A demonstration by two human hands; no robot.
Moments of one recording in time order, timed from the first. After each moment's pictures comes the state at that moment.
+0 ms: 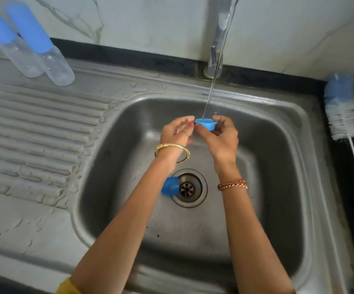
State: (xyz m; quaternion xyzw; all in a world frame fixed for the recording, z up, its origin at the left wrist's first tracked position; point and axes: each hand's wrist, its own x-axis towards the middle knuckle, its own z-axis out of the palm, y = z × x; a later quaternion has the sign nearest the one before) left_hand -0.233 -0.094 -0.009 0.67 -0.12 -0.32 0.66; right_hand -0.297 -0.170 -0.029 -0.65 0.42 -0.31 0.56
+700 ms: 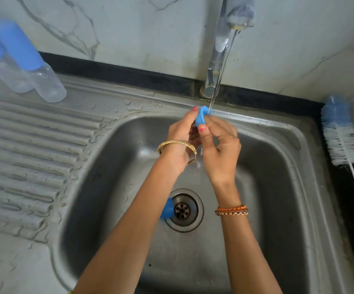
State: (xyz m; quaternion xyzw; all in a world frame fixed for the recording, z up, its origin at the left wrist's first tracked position) left_hand -0.216 -0.140 0.021 0.50 0.00 -0.41 0.77; right_hand -0.284 -0.173 0.000 -0.76 0.26 -0.45 0.40
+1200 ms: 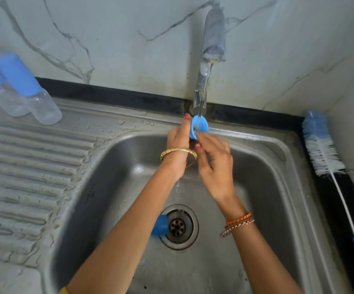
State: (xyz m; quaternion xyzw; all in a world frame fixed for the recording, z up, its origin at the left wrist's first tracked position) left_hand -0.218 -0.164 0.033 0.57 -0.04 -0.32 0.76; right_hand -0.297 -0.192 -0.001 -0.83 0.20 -0.42 0.30
